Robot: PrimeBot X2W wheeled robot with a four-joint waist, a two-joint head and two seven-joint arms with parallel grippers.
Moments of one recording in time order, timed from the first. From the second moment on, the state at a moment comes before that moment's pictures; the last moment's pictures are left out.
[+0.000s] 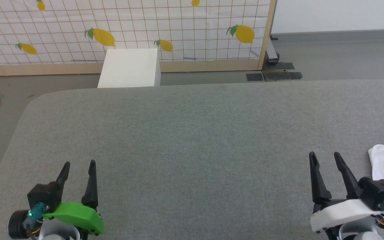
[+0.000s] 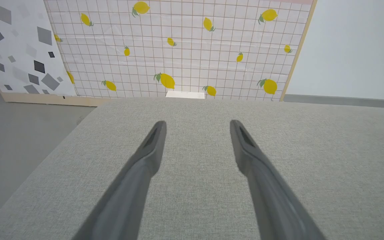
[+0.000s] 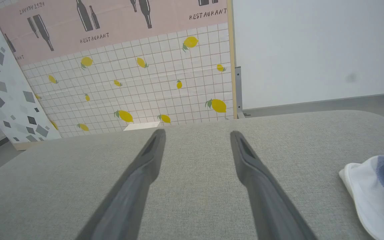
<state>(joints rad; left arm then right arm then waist) -0.04 0.34 -0.20 0.21 -0.45 0.07 -0.26 0.01 -0.05 -0.05 0.15 0.20 0.13 -0.21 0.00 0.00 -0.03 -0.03</state>
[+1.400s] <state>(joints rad) -0.04 0.26 -0.15 0.16 -0.33 0.05 -0.19 0.01 -0.05 -0.04 0.11 0.15 0.13 -0.15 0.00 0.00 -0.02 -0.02</state>
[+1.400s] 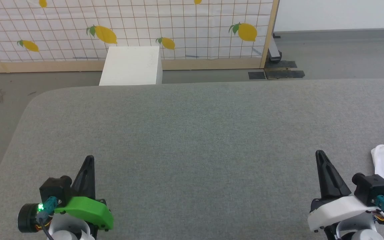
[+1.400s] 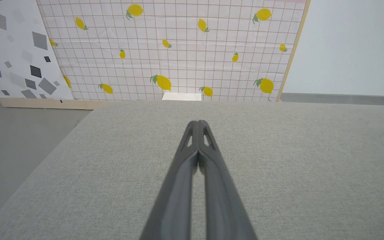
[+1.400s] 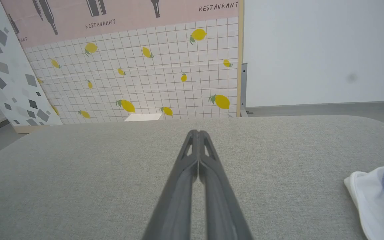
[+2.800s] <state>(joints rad) -0.03 0.16 -0.08 0.08 -0.17 0.03 -0.10 0.01 -0.05 -0.02 0.06 0.08 0.13 -0.08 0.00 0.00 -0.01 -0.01</state>
